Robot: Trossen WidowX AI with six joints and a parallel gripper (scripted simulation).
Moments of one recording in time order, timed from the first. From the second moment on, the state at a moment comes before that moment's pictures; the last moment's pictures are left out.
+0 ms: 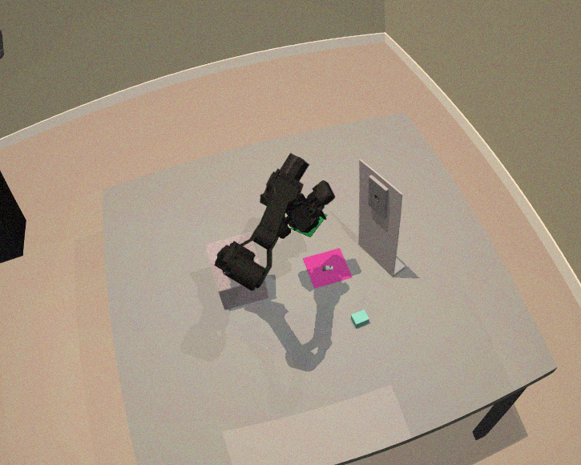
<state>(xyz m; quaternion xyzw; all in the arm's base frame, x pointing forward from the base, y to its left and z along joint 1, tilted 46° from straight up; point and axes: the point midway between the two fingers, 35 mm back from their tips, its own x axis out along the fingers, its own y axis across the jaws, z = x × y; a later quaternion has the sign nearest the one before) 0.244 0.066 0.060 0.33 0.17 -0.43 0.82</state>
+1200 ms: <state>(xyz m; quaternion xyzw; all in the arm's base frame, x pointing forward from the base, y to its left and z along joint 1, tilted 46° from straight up) 0.241 0.078 0.078 0.34 0.17 -0.42 0.82</state>
